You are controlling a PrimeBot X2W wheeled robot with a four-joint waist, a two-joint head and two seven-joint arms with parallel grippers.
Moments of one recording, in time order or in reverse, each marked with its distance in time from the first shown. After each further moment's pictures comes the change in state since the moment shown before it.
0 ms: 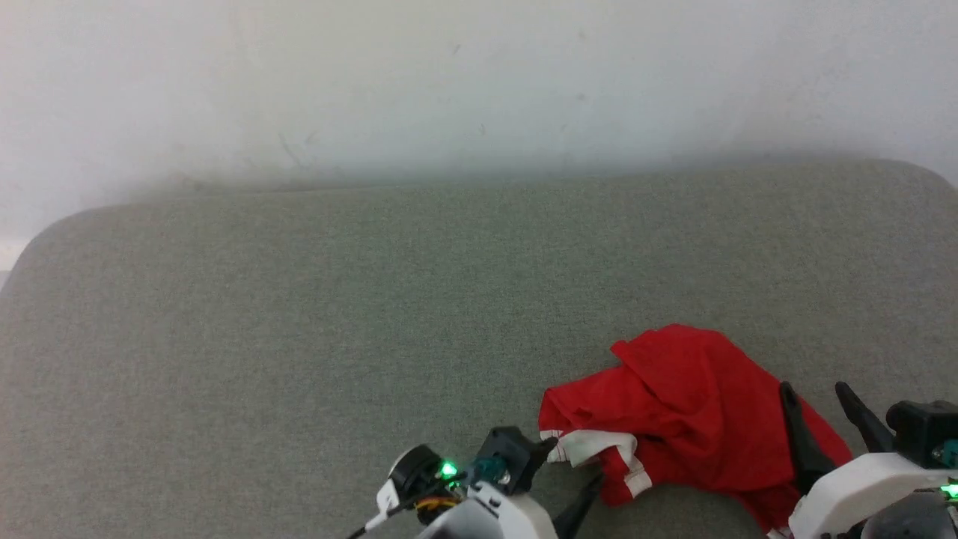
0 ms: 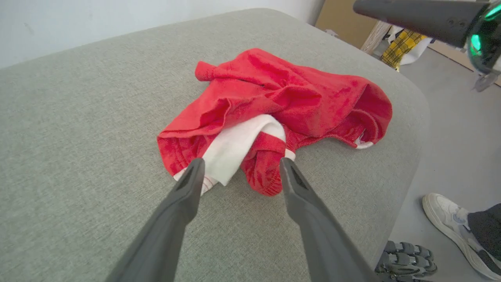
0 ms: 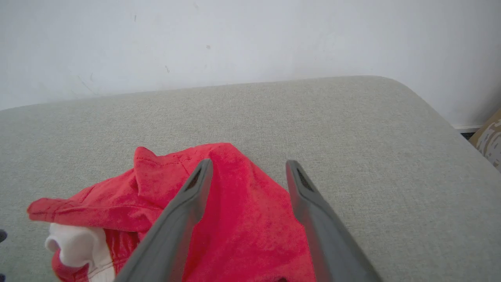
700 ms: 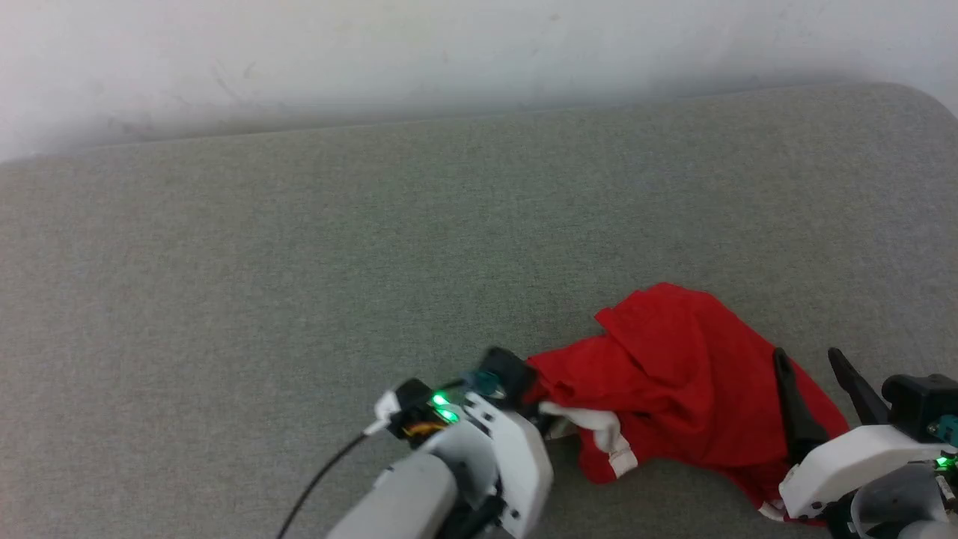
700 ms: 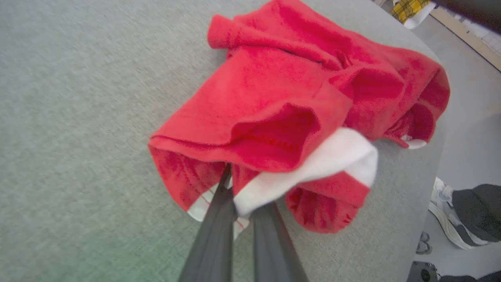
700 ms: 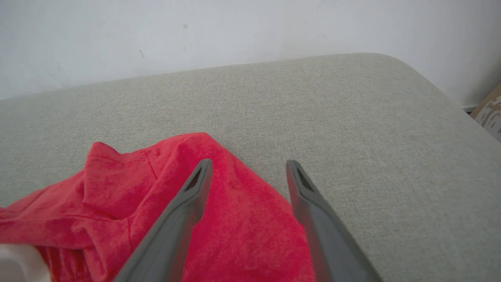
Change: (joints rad) left arm -0.279 -0.007 -0.069 0.220 -0.130 0.000 0.131; right arm -0.088 0.000 0.017 0.086 0.016 0.000 -0.090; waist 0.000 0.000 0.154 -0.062
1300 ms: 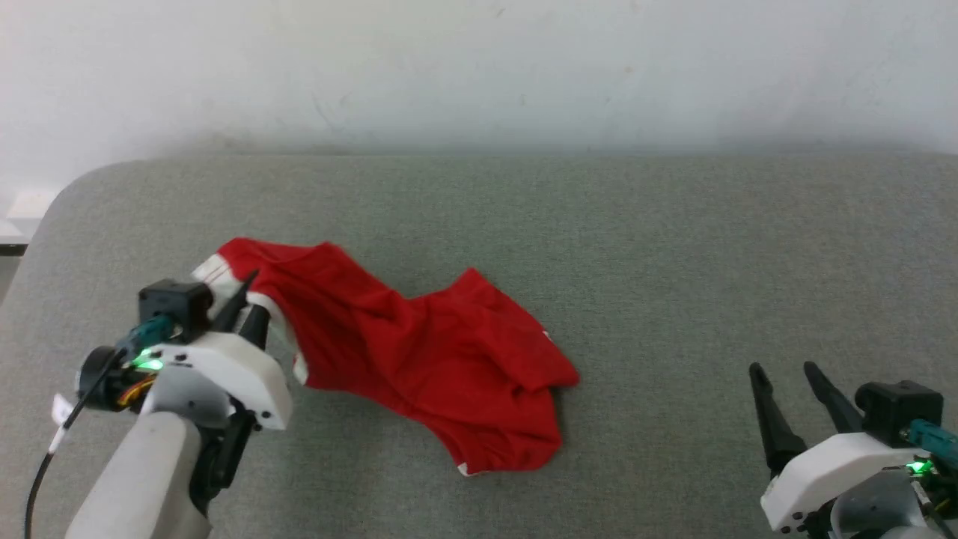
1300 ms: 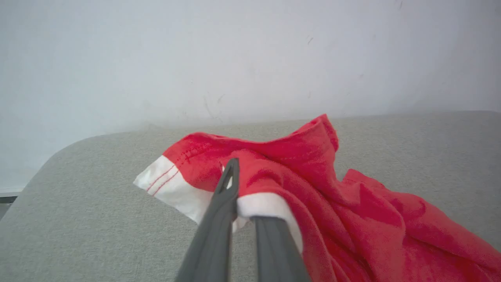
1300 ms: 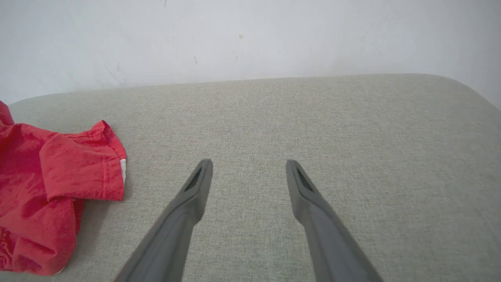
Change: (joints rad) left arm 0.066 0.339 0.400 -0.210 -0.098 0.170 -0.192; right arm 0.007 0.000 0.030 0.026 -0.002 0.000 0.013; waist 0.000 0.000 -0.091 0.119
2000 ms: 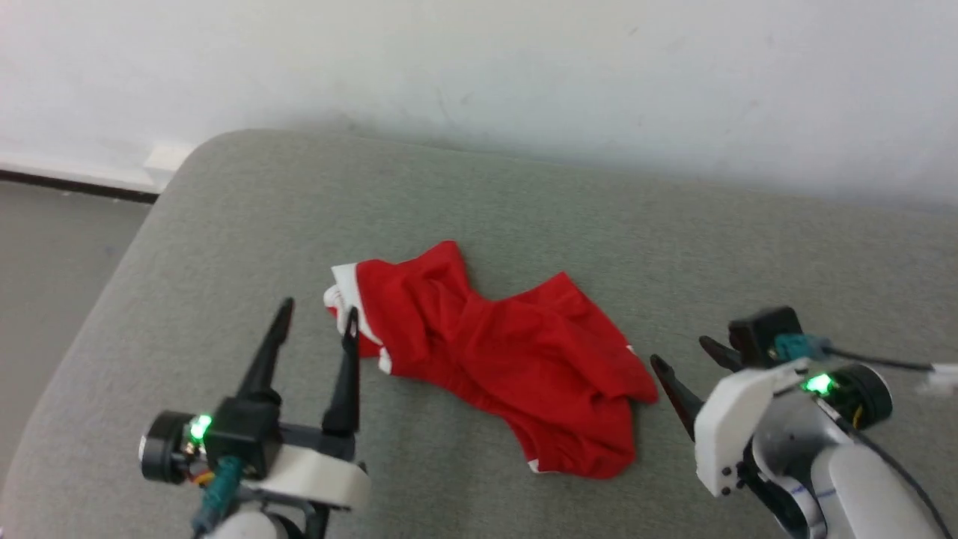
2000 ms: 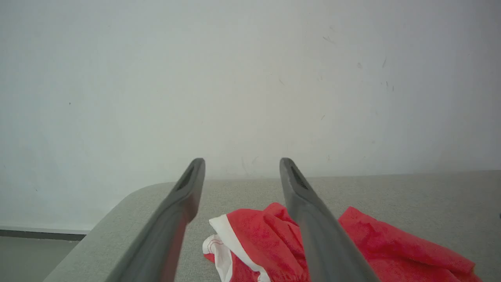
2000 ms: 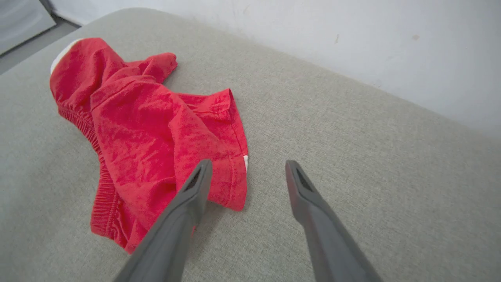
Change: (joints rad) left arm 0.225 -0.109 -0.002 -0.232 0.221 0.132 -0.319; right arm -0.165 -0.105 0.275 0.033 0.033 0.000 0.263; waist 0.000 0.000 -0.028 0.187
